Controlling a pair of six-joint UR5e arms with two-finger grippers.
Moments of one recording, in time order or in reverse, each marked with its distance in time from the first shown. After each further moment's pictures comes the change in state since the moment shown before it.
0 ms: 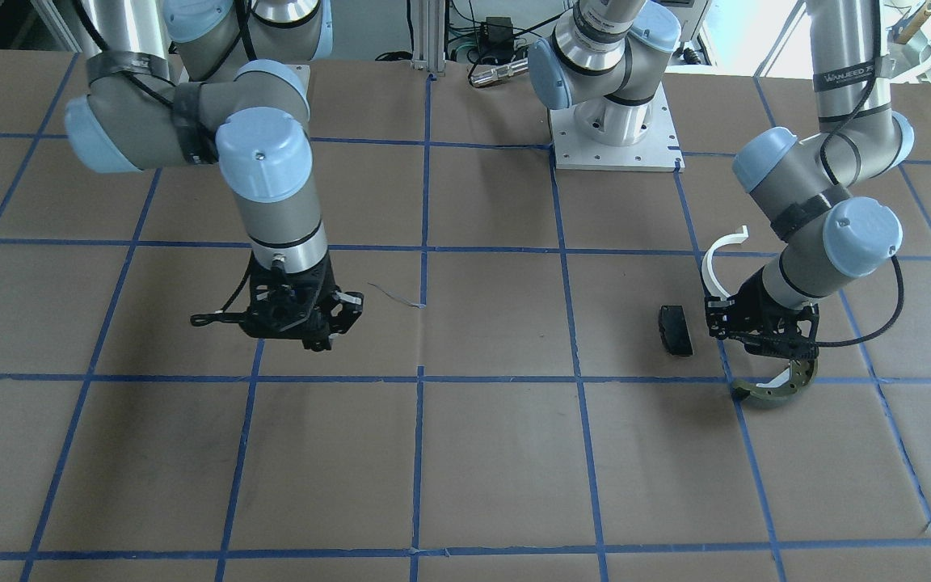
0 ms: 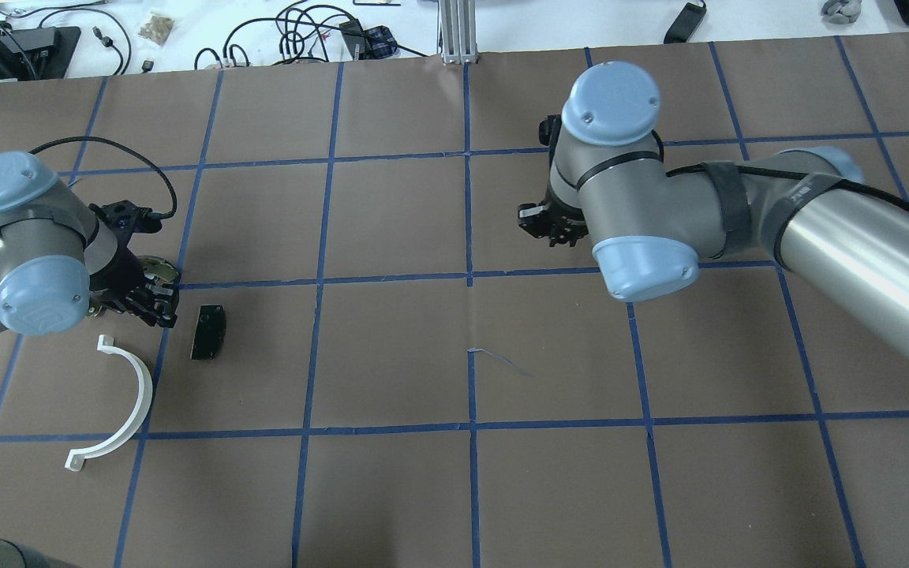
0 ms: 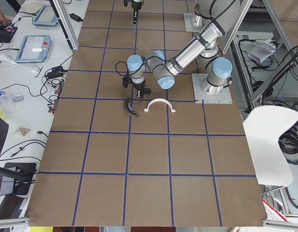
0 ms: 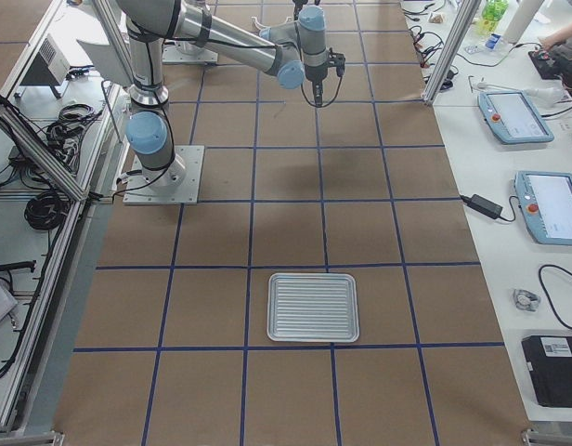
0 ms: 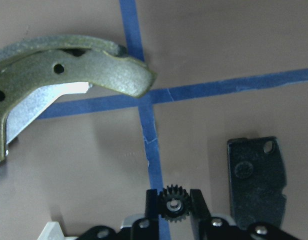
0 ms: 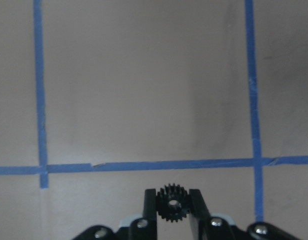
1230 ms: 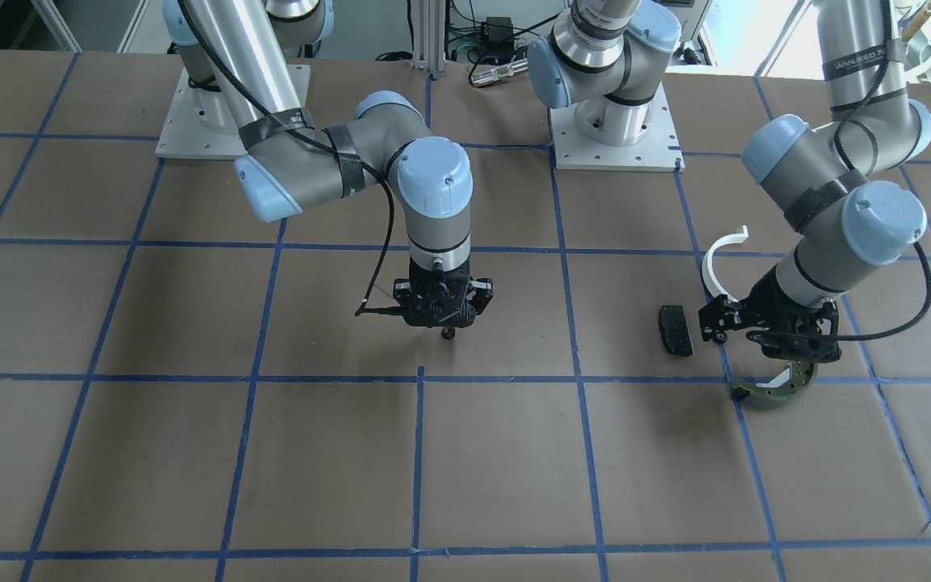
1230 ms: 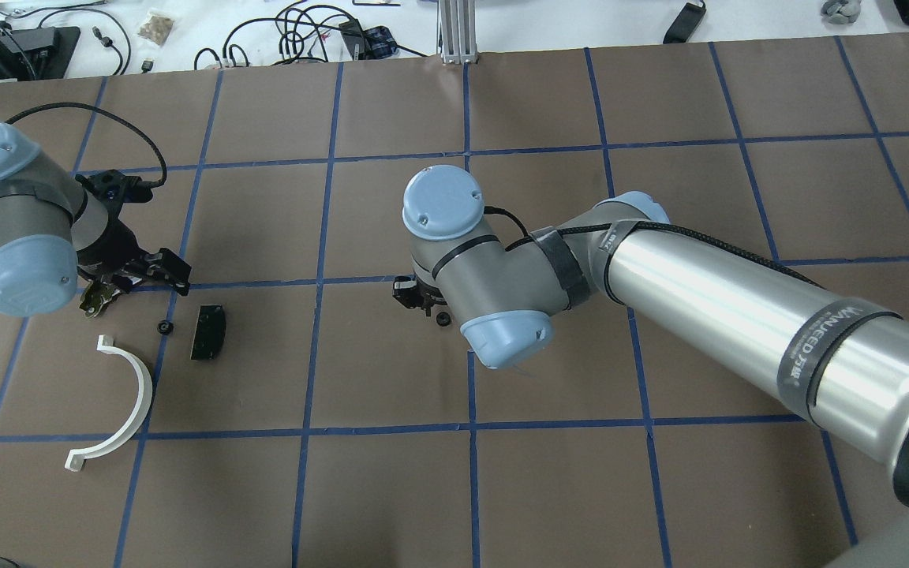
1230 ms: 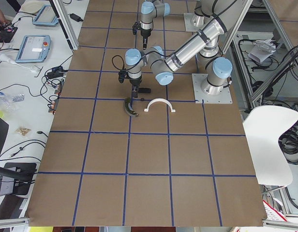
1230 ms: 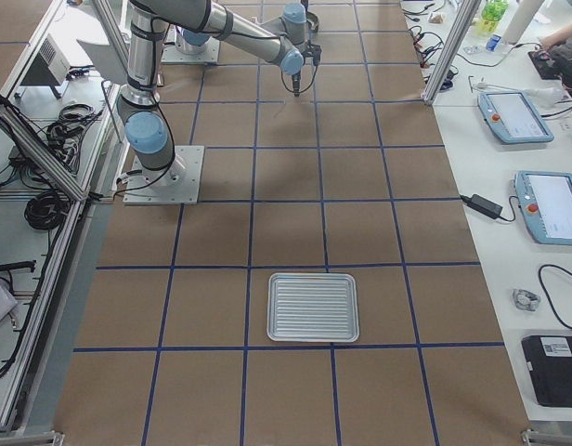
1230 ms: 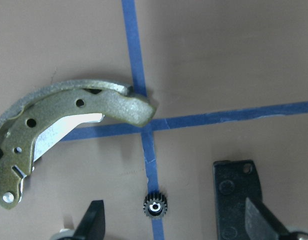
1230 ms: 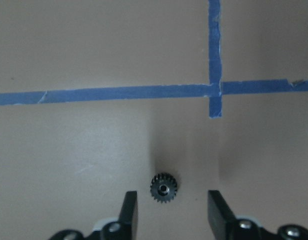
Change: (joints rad) left arm -0.022 0.032 0.057 -0.019 -0.053 -0.053; right arm 0.225 0.179 -0.058 -0.063 0.060 0.228
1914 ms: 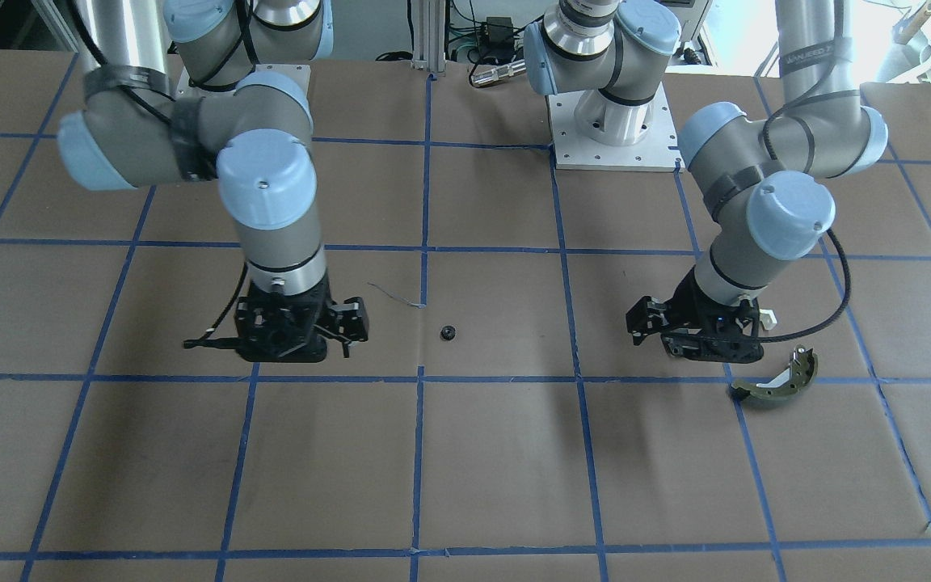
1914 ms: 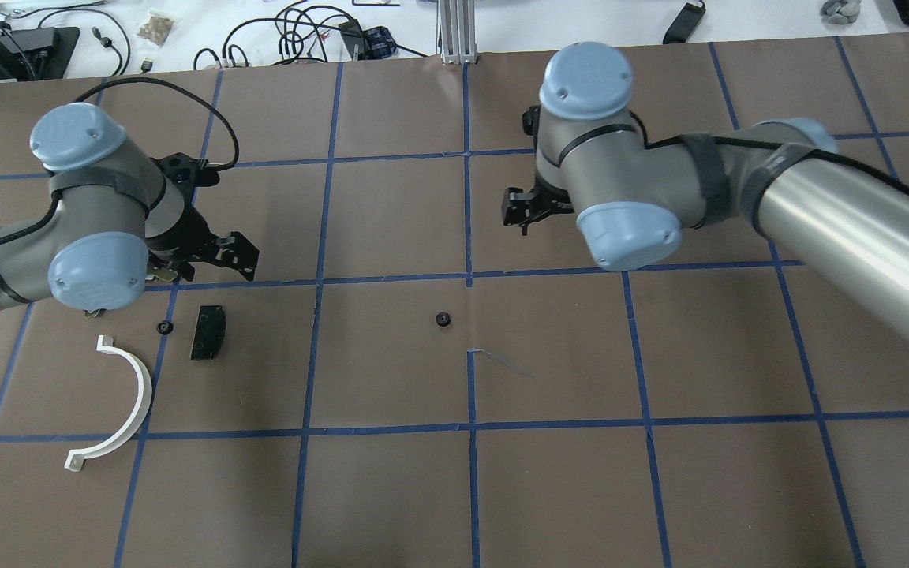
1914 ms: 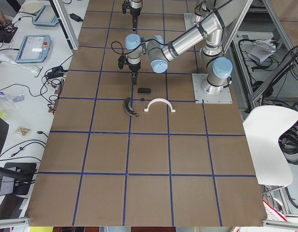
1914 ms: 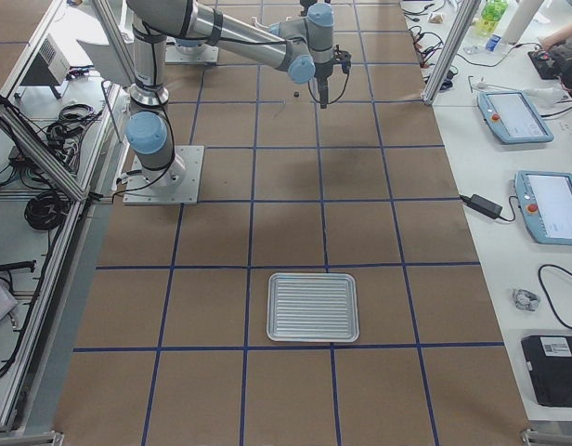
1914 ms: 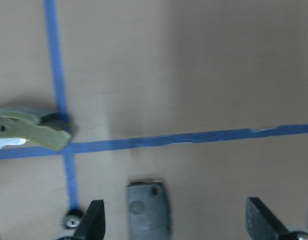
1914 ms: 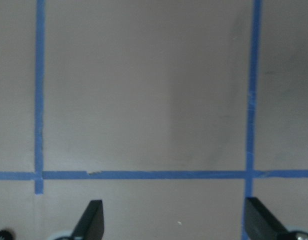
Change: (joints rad) left arm -0.245 0.023 0.002 -0.002 -0.010 -0.290; right arm -0.317 -0.160 -0.059 0.207 -0.070 -0.346
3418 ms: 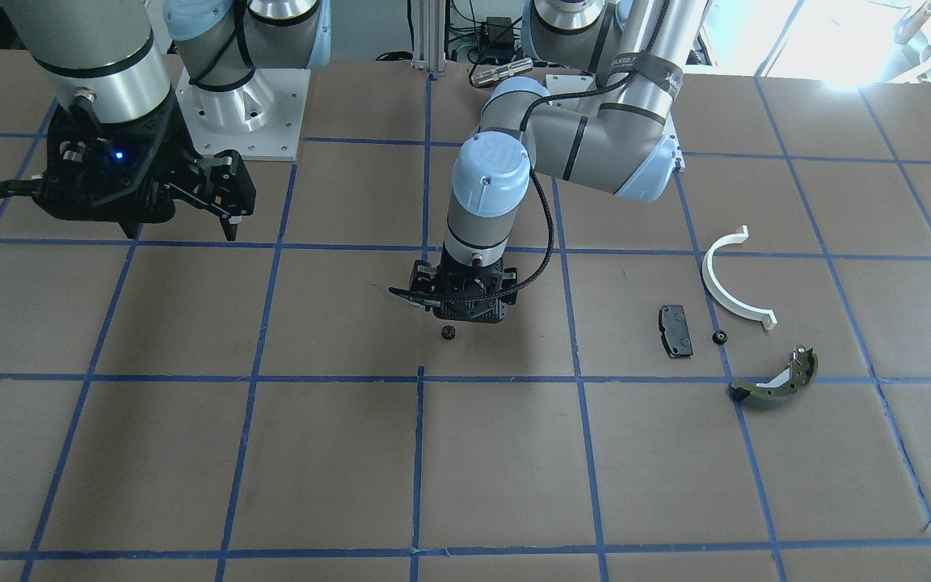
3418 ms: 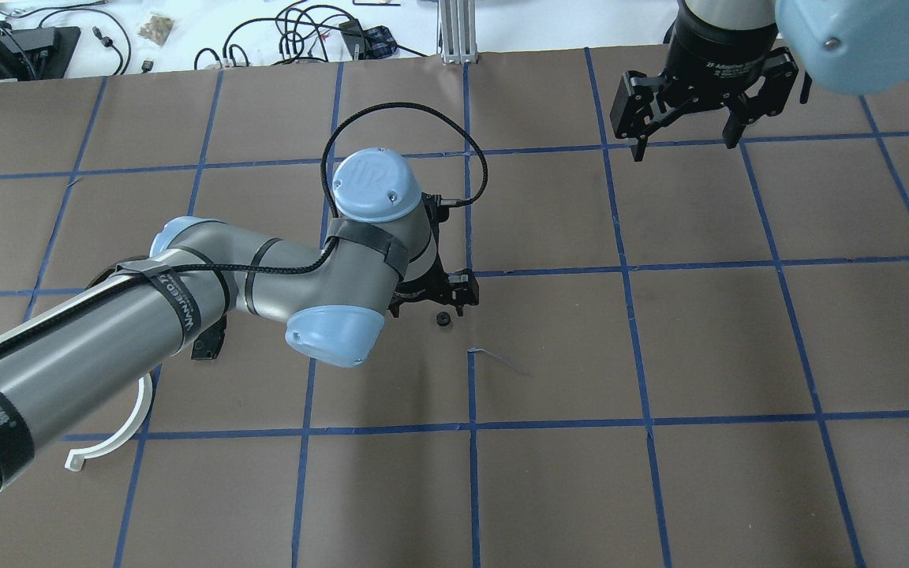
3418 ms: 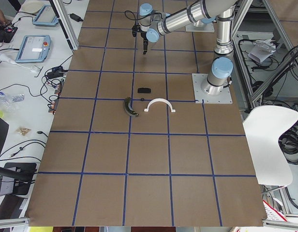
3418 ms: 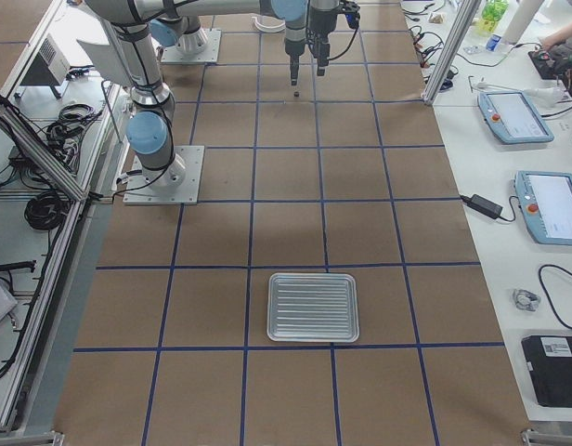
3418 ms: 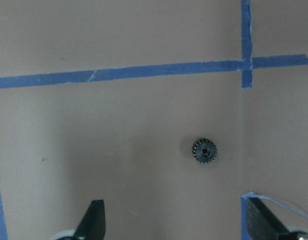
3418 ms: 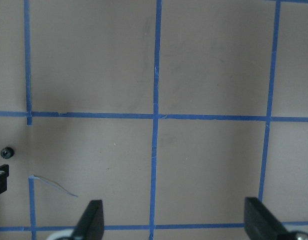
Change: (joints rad) left arm -0.512 -0.106 0.063 0.063 -0.045 -0.514; right arm -0.110 -0.198 -0.274 0.537 -0.030 -0.141
